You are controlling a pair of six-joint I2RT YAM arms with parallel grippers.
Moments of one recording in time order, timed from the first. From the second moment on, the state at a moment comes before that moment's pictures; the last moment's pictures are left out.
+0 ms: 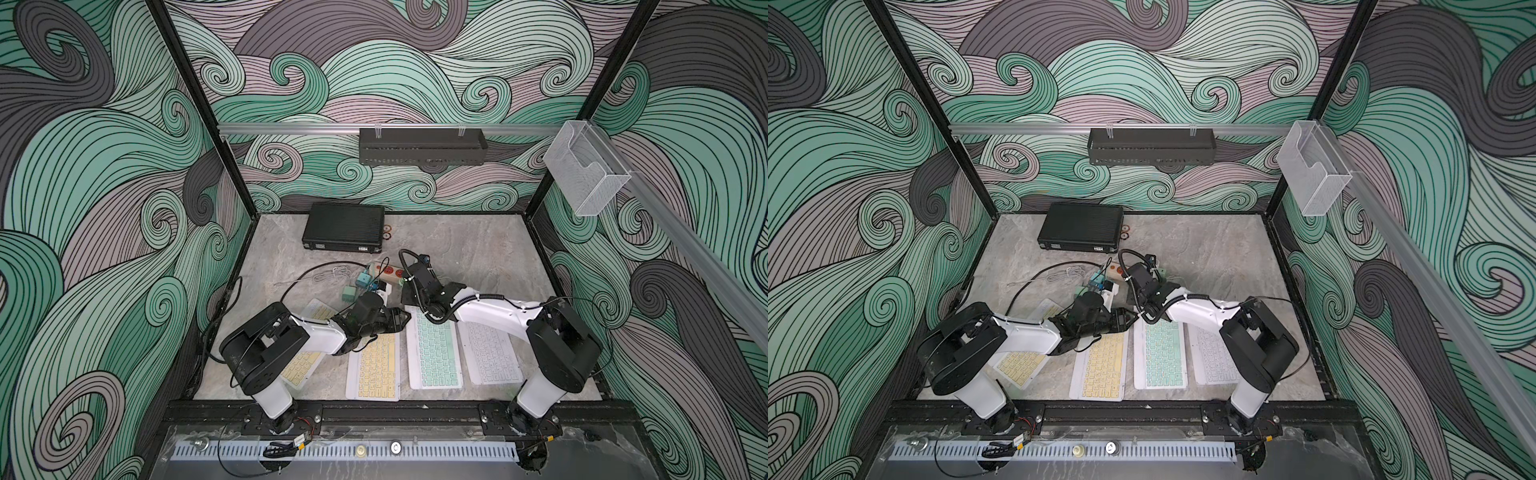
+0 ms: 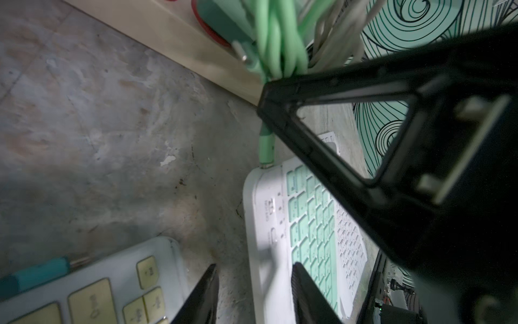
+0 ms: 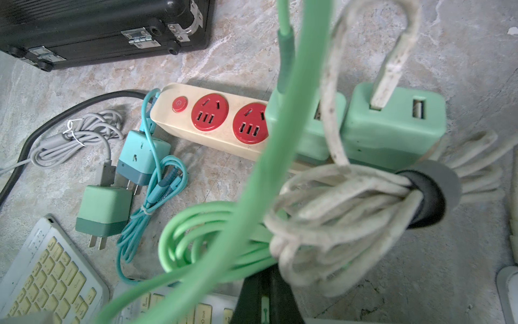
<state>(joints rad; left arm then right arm) -0.80 1.65 0.57 0.54 0.21 -0.84 0.79 1.68 1.02 -0.25 0.29 0.74</state>
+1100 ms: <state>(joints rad) -0.85 1.82 0.55 0.89 0.30 -0.94 0.79 1.61 0.96 -0.19 0.26 0.79</state>
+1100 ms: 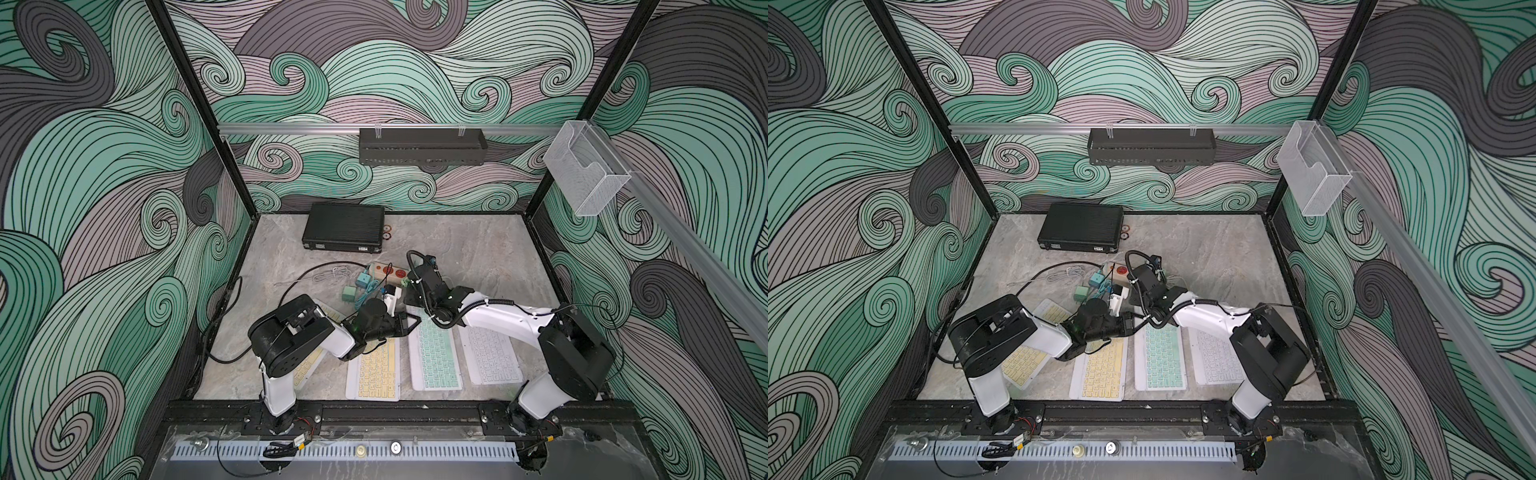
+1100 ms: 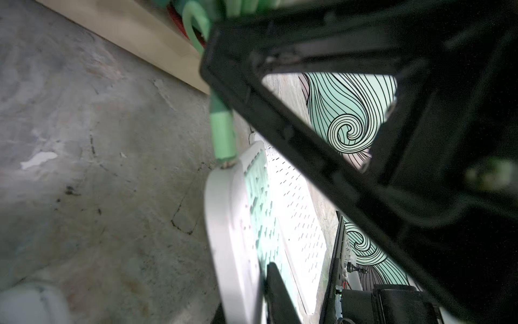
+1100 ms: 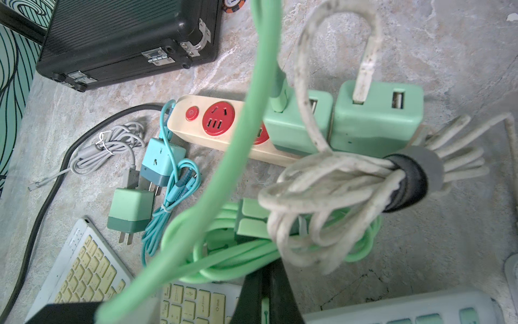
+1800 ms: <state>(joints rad) -0.89 1.74 0.55 0.87 0.30 -0.95 0.79 1.58 0.96 -0.20 0.26 0.81</state>
